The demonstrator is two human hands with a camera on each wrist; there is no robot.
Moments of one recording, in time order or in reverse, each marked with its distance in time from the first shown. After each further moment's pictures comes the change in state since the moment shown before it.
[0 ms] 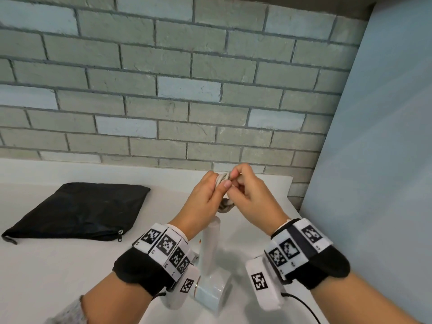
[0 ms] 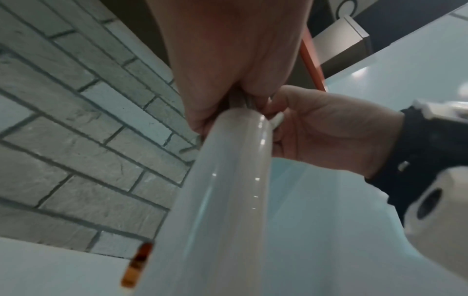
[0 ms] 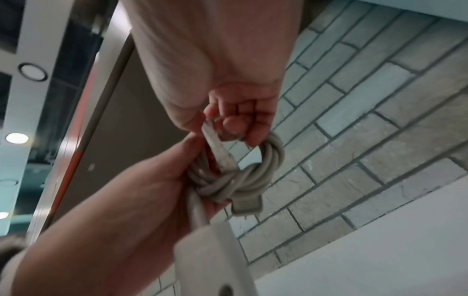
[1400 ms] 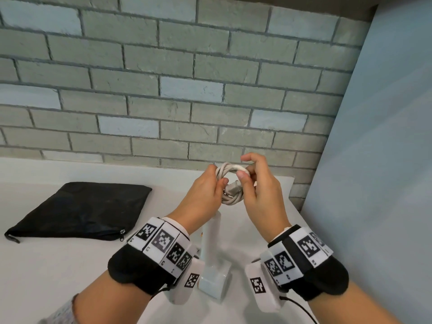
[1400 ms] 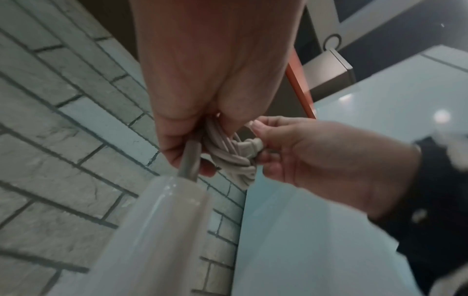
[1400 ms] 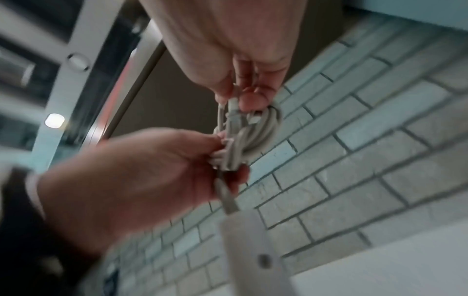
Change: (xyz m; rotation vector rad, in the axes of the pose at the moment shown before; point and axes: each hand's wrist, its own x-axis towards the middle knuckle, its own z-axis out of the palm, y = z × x) left_hand 0.008 0.015 -0.010 0.243 -0.007 -0.111; right_hand -0.004 -0.002 0.003 -0.066 0.355 -0.158
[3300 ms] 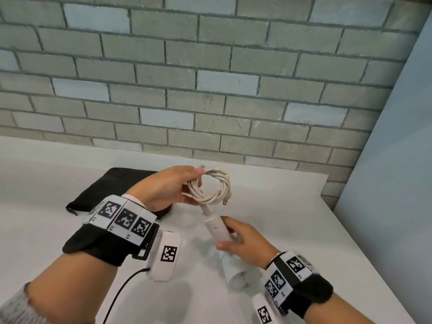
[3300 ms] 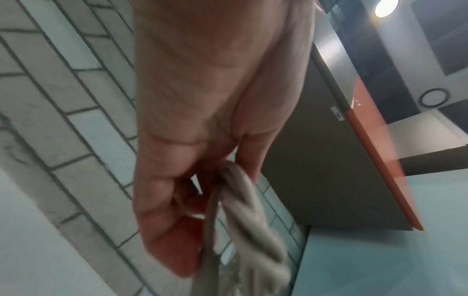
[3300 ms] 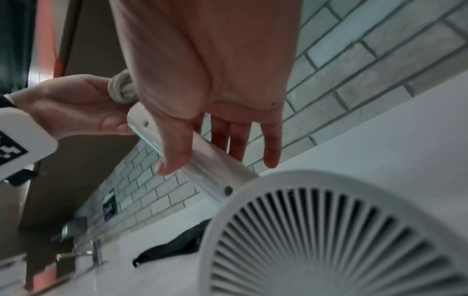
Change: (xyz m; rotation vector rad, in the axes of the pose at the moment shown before) left_hand -0.035 -0.045 -0.109 -0.599 -0.261 -0.553; right_hand -0.080 0.025 0.079 0.213 -0.842 0.339
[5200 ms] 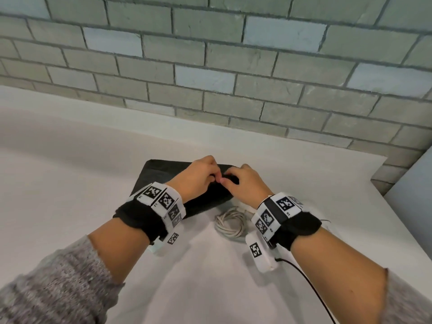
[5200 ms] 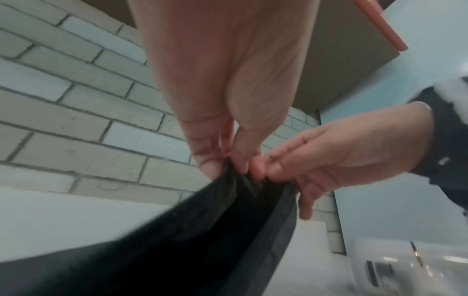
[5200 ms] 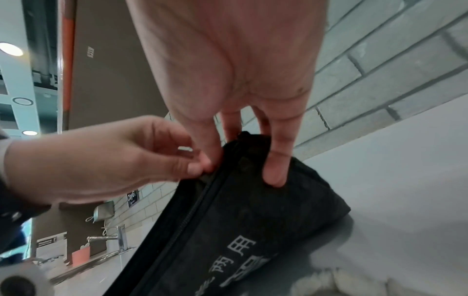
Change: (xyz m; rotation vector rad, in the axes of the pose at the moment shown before) left_hand 0.029 -0.093 -0.063 1.025 0.164 0.319; right_hand 0.107 -0.041 0.041 -0.354 0.084 0.133
